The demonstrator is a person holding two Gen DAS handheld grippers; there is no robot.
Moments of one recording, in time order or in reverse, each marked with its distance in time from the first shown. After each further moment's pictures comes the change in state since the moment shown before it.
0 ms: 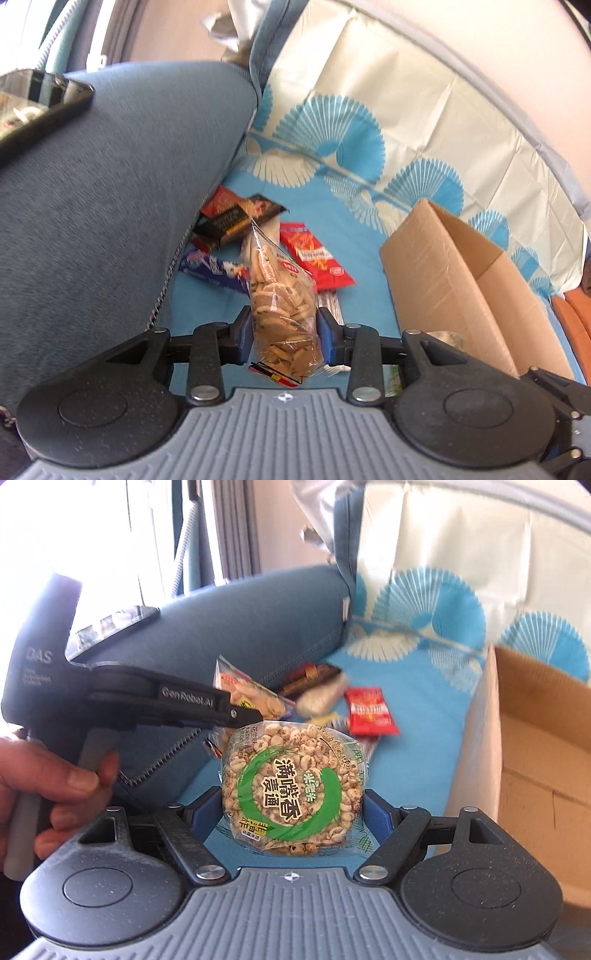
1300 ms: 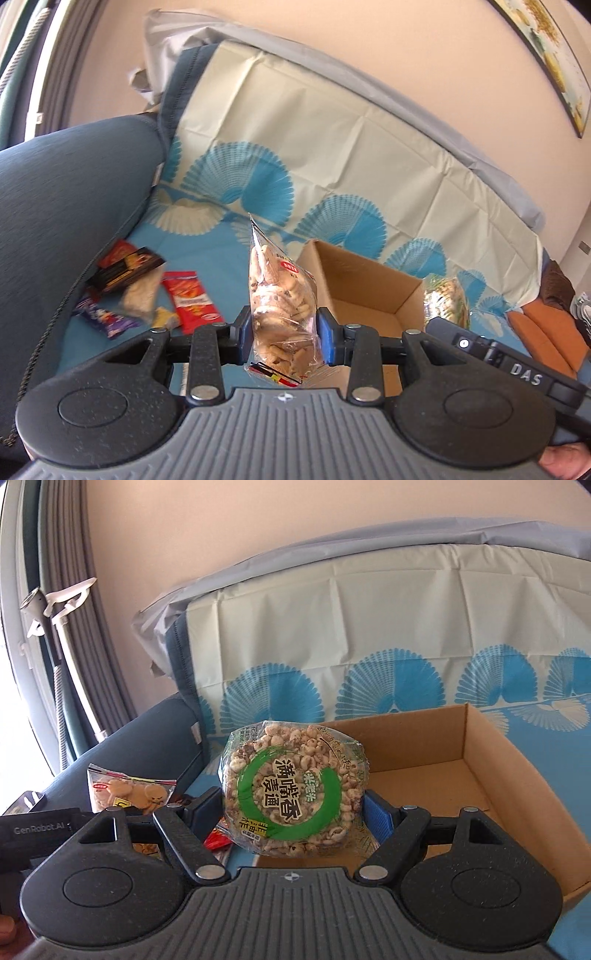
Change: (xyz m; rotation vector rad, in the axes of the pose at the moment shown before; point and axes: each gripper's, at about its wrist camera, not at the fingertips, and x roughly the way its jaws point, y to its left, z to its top) left arm -0.024 -0.131 0.012 0.060 -0.116 -0.143; right arm -0.092 -0.137 0.006 0.366 -0.334 -0.297
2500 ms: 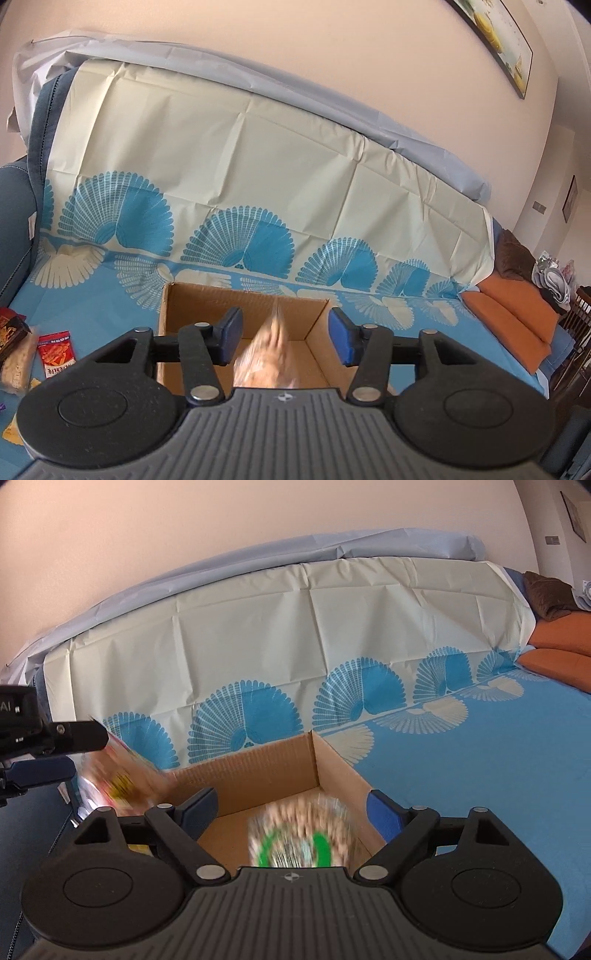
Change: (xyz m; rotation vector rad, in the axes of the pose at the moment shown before) left arm 0.073 -0.146 0.047 0.149 0.010 -0.163; right arm 0.002 -0.074 0.017 0.143 -0.095 -0.389
